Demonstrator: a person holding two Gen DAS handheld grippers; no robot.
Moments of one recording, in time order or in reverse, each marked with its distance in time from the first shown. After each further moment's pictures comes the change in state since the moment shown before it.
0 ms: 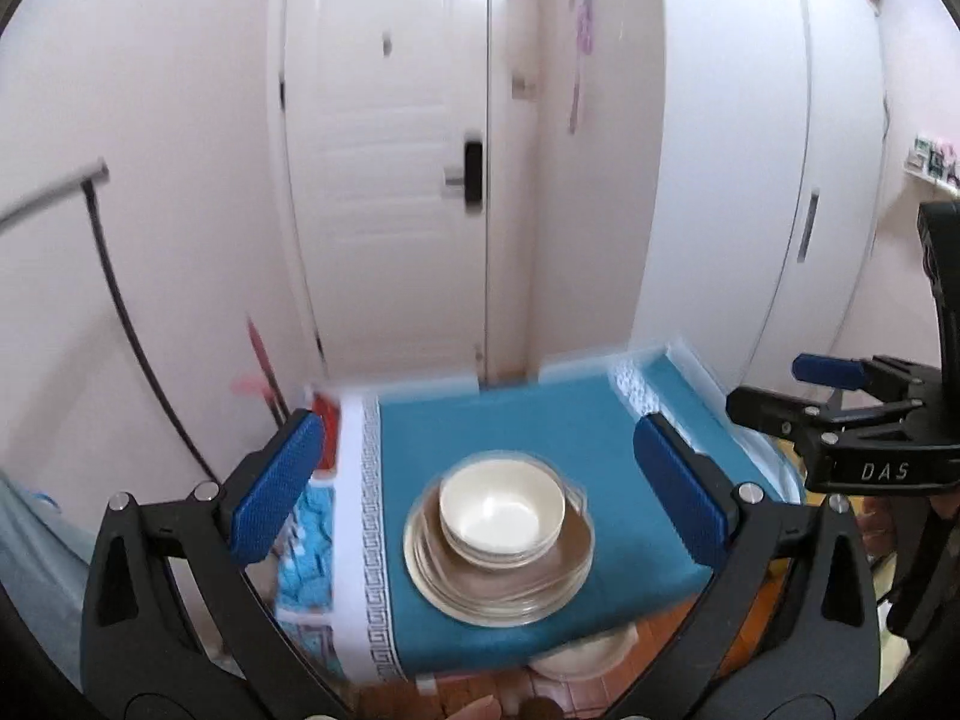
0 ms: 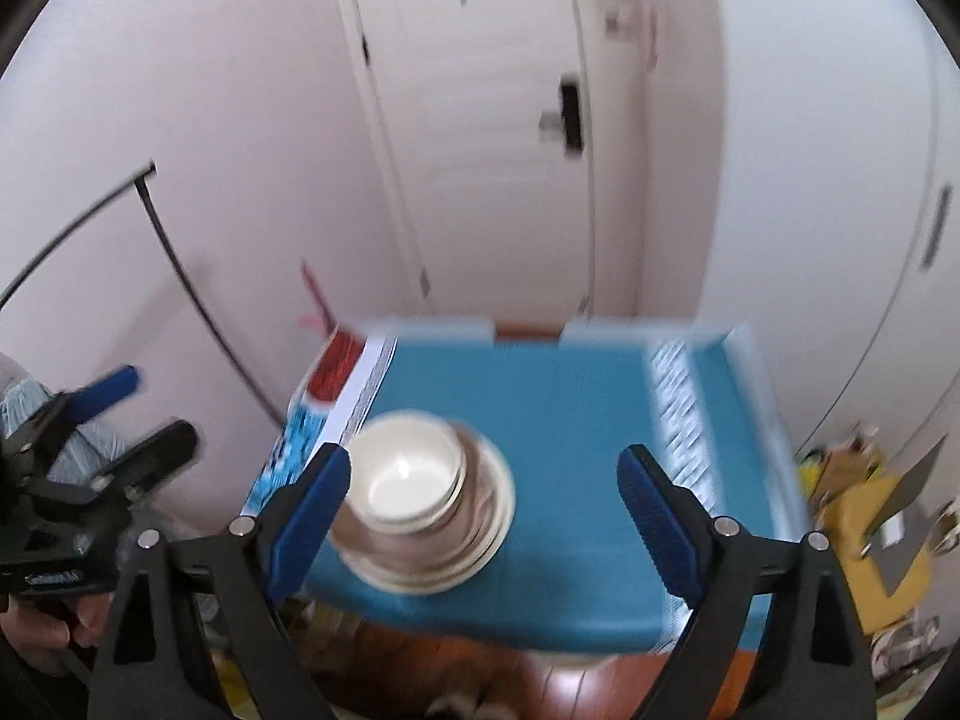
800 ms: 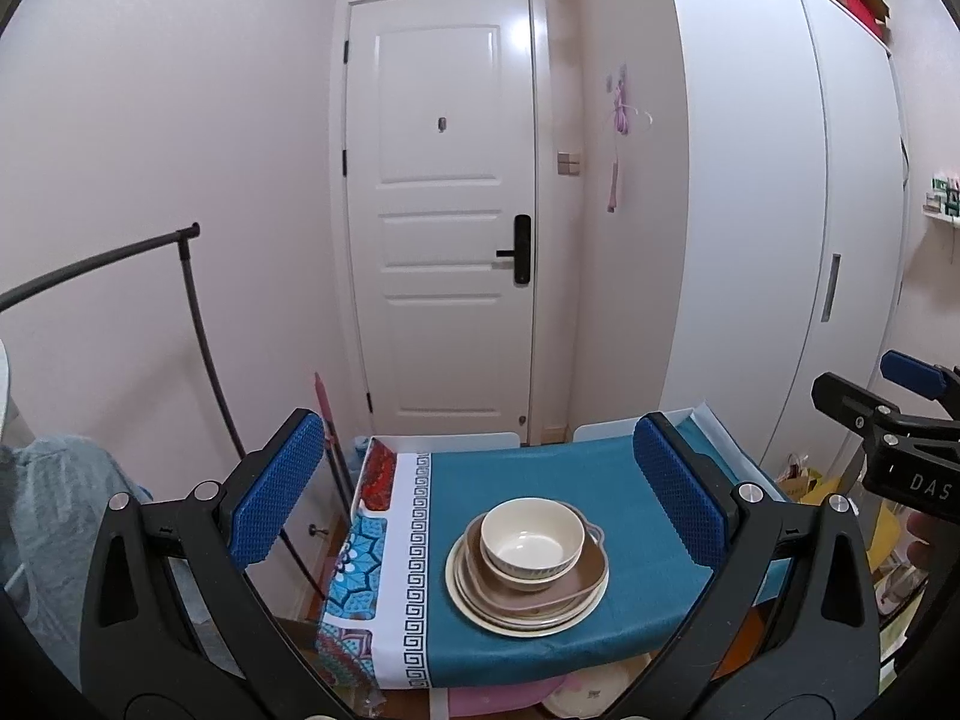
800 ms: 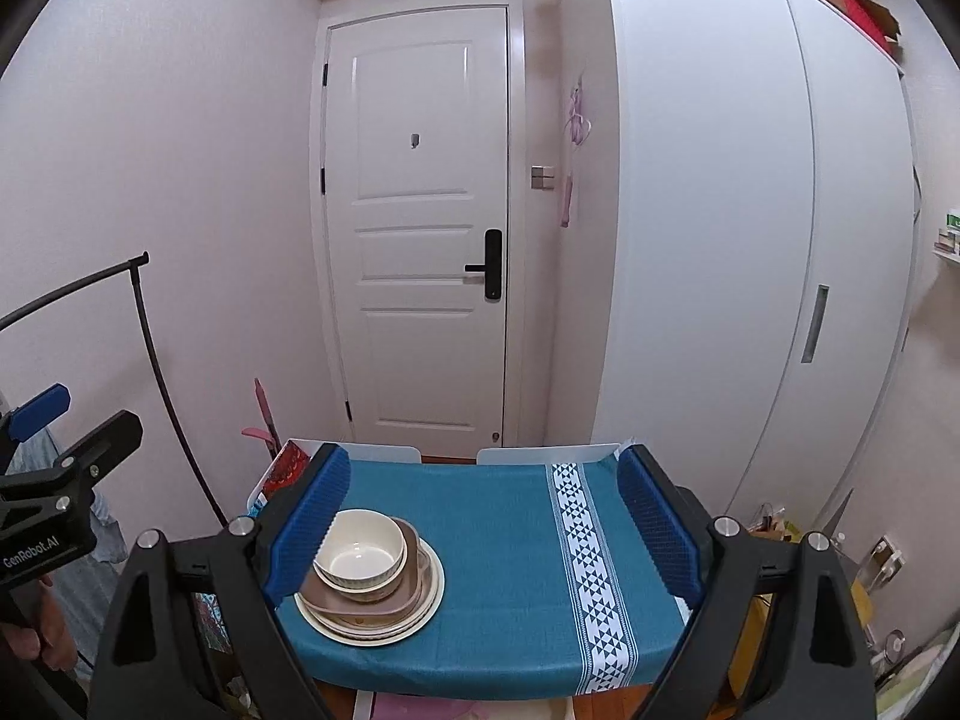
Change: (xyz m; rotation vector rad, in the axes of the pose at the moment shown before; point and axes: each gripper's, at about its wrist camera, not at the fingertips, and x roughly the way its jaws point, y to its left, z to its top) left arm -0.090 0.002 0.001 -0.040 -0.151 0.117; right arm -0.108 0.028 -0.017 -0.019 -0.308 -0.212
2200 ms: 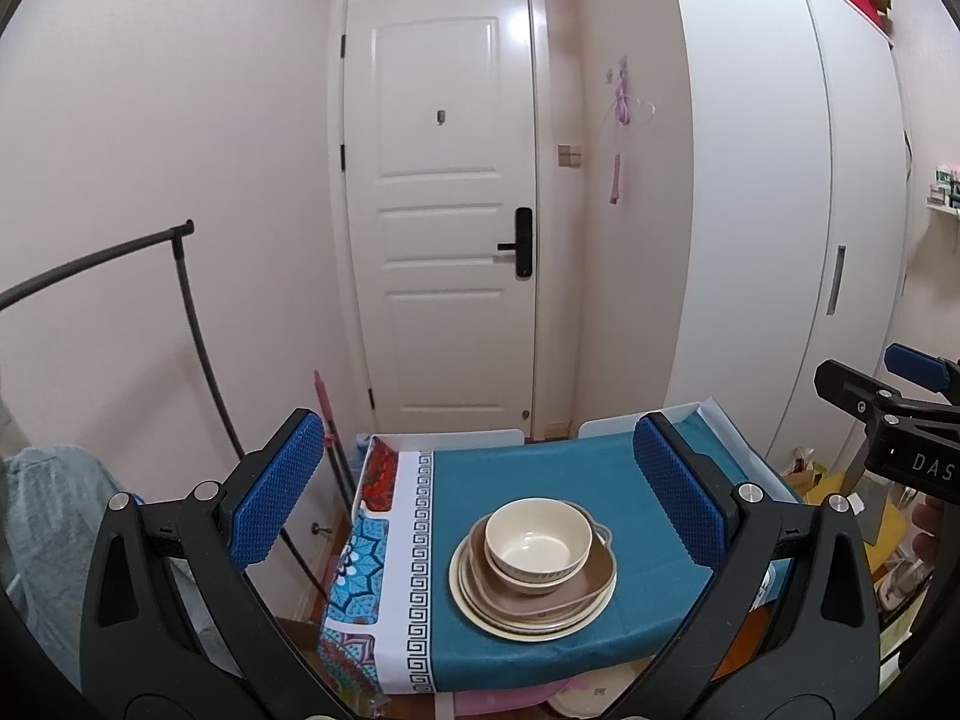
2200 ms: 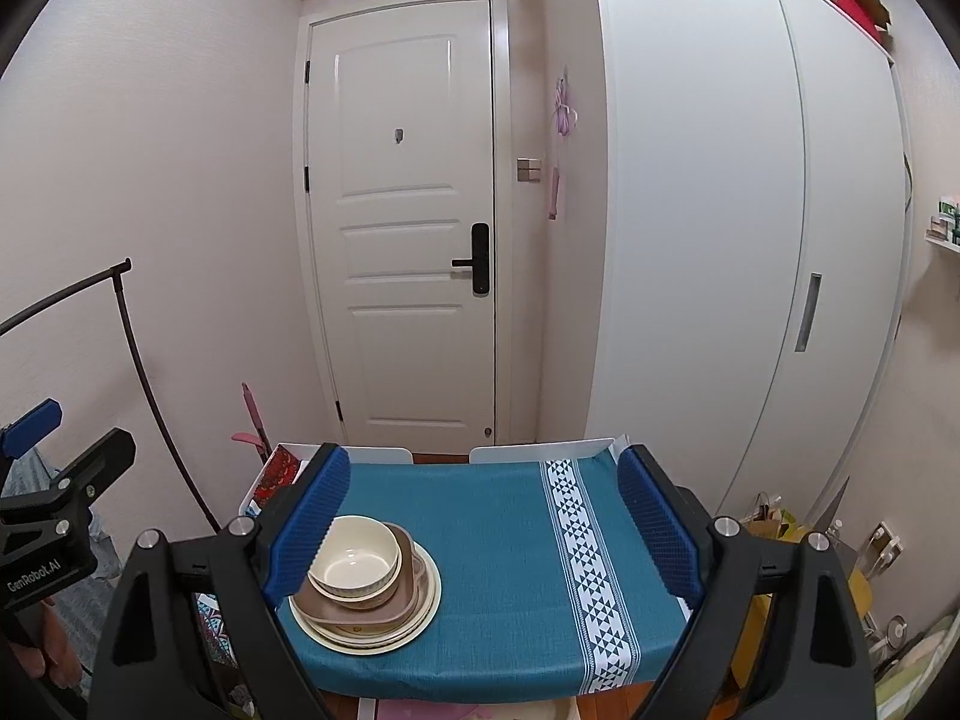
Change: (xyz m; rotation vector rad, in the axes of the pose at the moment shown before) left arm 0.021 0.007 -0.002 0.011 0.019 -0.004; right arm 0.009 0.005 0.002 0.028 0.021 -0.030
